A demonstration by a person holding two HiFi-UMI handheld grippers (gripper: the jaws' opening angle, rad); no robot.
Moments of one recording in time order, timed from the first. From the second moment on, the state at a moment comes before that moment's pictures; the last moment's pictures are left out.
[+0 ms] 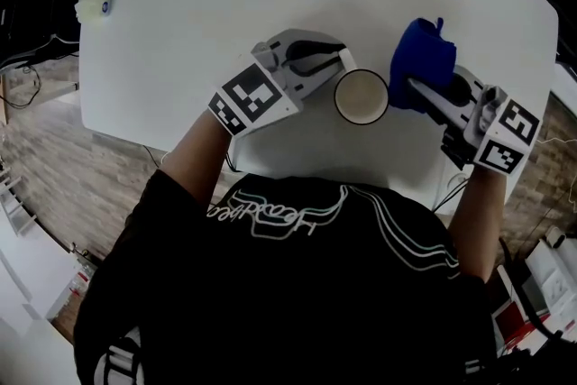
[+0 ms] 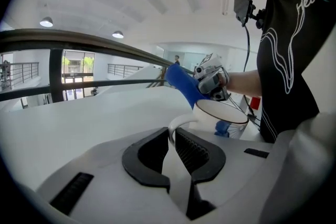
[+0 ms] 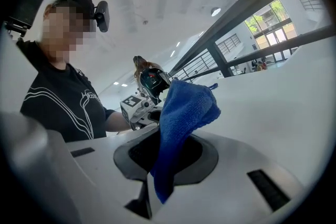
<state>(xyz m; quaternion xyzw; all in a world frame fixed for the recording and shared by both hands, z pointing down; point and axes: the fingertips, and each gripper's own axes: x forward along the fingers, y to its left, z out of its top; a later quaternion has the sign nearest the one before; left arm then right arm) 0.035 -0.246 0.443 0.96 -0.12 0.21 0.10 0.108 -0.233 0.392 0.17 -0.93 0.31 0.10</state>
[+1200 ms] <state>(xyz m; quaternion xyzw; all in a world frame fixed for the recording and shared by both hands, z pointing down) 0.037 -0.266 0.449 0.96 -0.14 0.20 0.13 0.054 -0.260 0.431 0.04 -0.92 0.36 0.16</state>
